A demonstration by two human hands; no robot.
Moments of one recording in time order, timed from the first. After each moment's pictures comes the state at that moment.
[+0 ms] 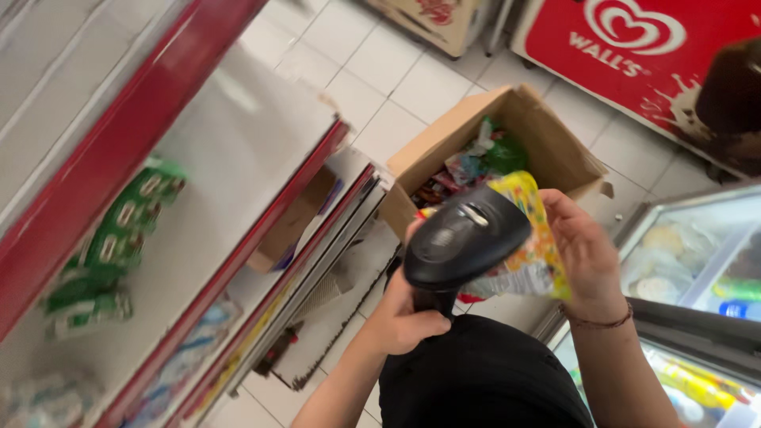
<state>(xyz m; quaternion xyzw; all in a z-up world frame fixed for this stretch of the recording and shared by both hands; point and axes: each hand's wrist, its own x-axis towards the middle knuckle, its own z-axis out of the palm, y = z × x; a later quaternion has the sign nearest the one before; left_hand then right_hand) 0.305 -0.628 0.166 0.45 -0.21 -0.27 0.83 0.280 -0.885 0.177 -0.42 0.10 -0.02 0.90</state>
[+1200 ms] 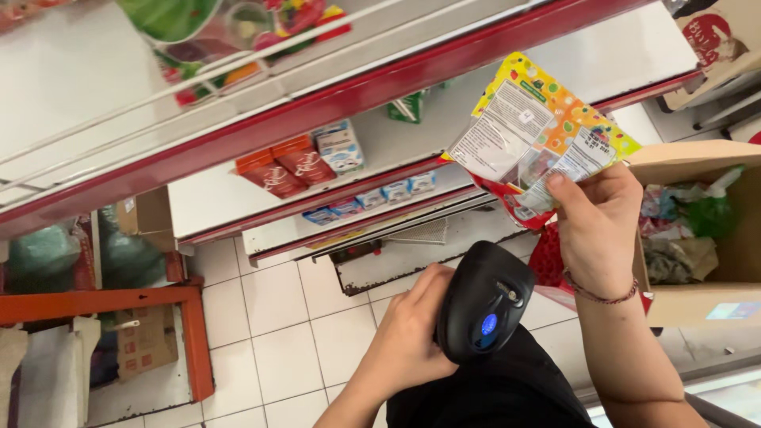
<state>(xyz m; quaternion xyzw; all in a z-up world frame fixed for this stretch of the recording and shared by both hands) 0.075 -0.316 0.269 0.84 -0.06 0.05 0.53 0.247 -0.509 0.231 -0.54 -0.09 0.01 0.83</state>
